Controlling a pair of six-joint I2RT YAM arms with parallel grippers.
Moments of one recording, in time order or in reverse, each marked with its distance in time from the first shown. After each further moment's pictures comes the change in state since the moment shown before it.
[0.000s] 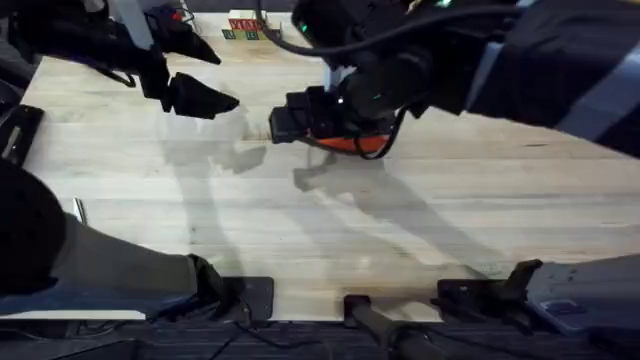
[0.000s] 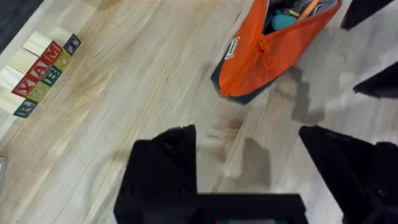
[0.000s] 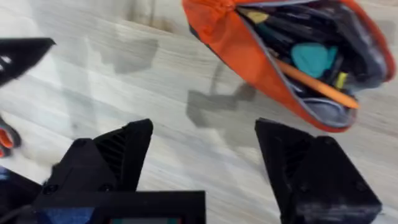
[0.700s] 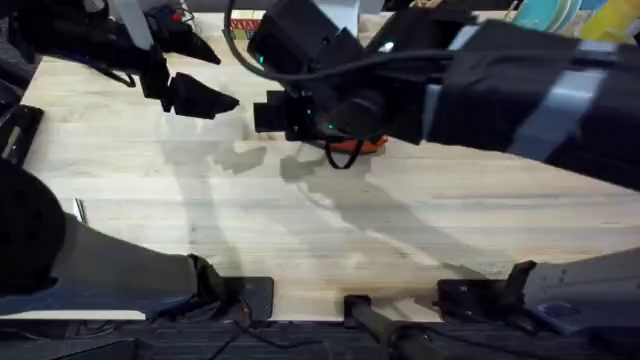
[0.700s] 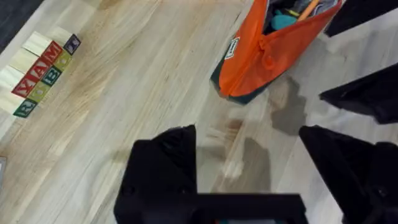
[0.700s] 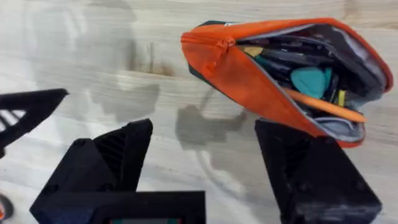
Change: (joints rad) left arm 0.000 0.000 0.000 0.000 0.000 0.000; right arm 0.104 0.058 0.000 0.124 0.260 0.167
